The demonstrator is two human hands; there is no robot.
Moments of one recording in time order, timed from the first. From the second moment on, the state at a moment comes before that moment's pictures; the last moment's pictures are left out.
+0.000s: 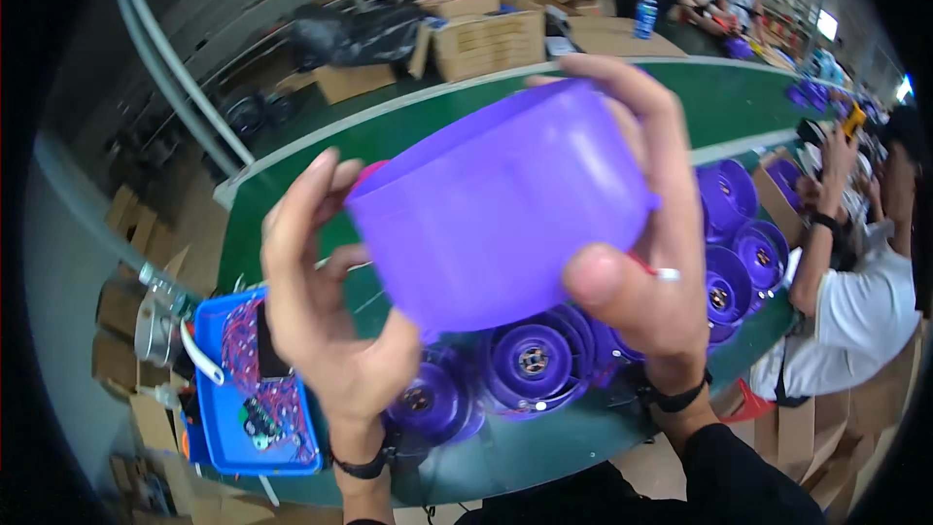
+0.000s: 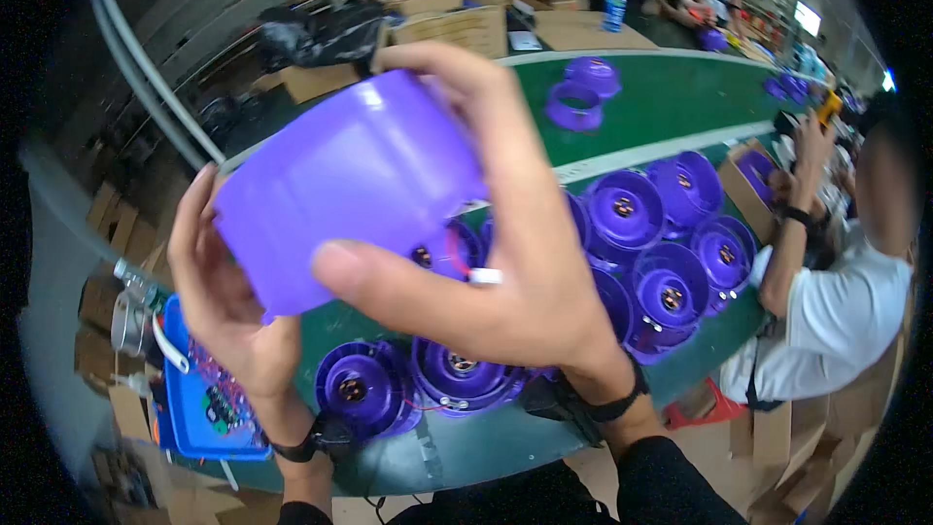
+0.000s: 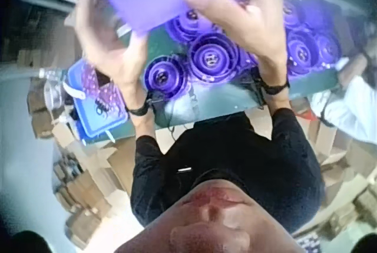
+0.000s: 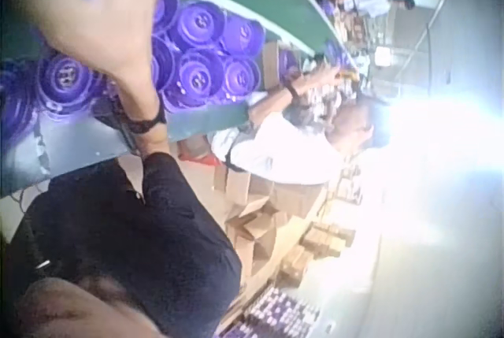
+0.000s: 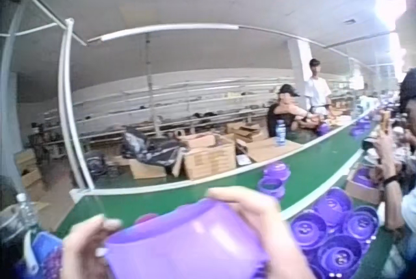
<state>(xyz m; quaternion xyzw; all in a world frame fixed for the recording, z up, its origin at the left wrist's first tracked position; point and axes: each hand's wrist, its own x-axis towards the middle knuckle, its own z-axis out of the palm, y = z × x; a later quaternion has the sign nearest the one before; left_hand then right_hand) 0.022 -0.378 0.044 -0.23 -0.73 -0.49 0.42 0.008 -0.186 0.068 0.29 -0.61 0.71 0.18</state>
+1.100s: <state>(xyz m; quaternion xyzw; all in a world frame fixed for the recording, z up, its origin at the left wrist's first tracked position) 0.019 -0.388 0.045 -0.34 -0.64 -0.64 0.25 0.016 -0.218 0.042 0.29 -0.63 0.62 0.36</state>
